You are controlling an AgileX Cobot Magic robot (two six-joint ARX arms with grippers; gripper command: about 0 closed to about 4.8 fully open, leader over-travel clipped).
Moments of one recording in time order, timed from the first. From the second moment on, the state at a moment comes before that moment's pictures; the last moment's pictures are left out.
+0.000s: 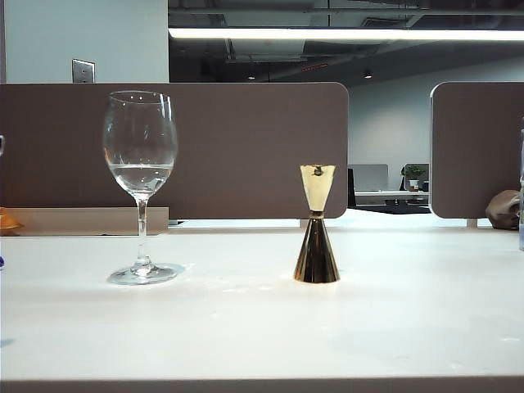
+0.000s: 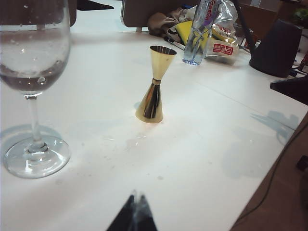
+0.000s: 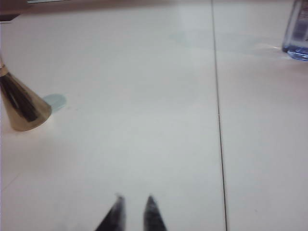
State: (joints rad) left arm -0.05 0.01 0.01 -0.14 0.79 -0.03; right arm 0.18 0.09 0.01 -0.19 -0.04 0.11
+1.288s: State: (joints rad) left arm -0.05 0.00 0.01 -0.15 0.17 -0.03; right arm 0.18 0.09 0.01 -0.19 -0.02 0.11
